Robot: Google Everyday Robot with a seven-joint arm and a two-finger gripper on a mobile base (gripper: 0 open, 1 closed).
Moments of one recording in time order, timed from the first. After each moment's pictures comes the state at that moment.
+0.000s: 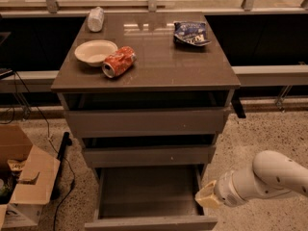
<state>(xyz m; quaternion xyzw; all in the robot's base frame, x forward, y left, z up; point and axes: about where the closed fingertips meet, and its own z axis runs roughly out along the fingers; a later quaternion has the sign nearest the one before) 0.404 -0.172 0.534 -0.46 0.82 0.26 0.20</state>
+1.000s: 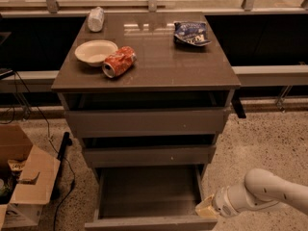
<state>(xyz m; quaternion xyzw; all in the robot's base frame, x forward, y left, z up) 0.406 -0.188 0.418 -0.41 0.85 0.29 0.17</state>
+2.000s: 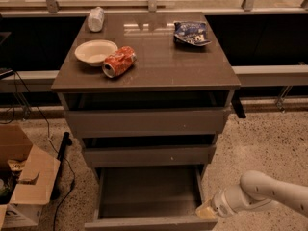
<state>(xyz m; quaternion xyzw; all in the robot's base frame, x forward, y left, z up) 0.418 -0.200 0.361 -0.37 0.87 0.31 0.13</state>
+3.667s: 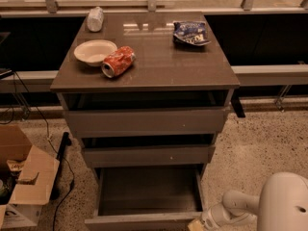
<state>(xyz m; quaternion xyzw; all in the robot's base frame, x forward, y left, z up) 0.409 -0.194 0.181 -0.31 0.90 0.30 0.09</state>
